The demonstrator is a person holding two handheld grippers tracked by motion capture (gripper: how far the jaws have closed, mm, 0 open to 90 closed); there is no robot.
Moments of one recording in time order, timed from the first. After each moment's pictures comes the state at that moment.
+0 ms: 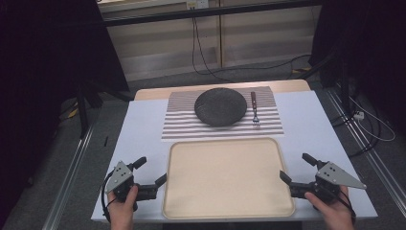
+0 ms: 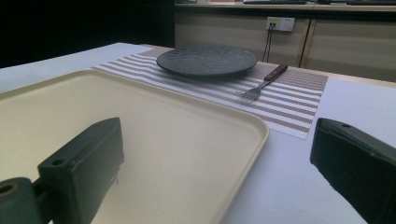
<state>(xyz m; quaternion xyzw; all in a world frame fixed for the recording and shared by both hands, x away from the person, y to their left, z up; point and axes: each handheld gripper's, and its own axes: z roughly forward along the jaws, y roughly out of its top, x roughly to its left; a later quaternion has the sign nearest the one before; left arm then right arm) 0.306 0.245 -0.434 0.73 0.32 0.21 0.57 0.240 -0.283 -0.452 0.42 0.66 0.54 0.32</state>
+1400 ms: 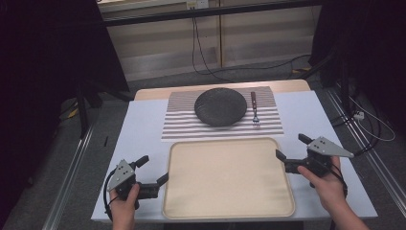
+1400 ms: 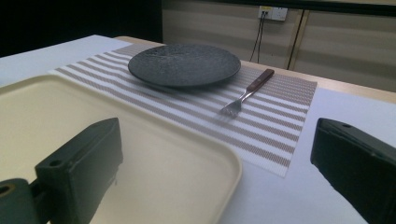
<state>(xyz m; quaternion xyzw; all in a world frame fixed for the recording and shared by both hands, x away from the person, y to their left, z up) 0.311 0.241 -0.436 0.73 0.31 0.20 0.58 0.300 -0.284 -0.430 0.43 0.68 0.50 0.32</state>
